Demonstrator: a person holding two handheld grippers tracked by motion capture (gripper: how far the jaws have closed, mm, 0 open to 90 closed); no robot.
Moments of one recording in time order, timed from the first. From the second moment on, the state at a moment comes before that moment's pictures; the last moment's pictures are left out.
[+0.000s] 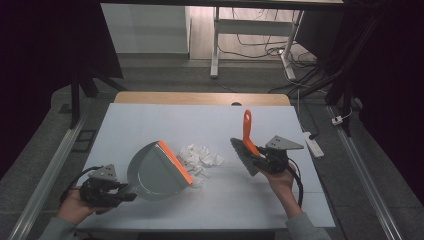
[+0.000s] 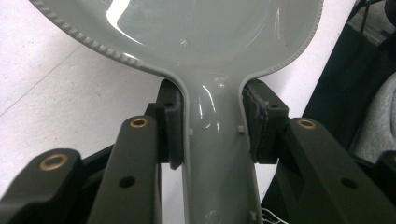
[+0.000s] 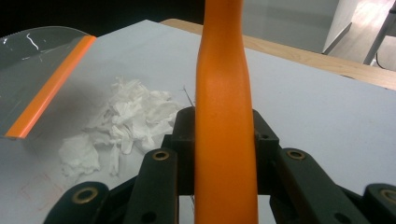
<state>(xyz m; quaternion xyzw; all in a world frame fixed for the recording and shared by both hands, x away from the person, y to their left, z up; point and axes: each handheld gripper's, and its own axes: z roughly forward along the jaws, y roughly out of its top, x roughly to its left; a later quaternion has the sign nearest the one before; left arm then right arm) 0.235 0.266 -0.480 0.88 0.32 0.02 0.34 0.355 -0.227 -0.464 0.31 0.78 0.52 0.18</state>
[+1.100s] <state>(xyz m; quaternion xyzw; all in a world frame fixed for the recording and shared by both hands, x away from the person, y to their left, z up) 0.233 0.299 -0.492 0.89 0.34 -0.01 0.31 0.374 -0.203 -0.471 0.32 0.78 0.51 0.17</state>
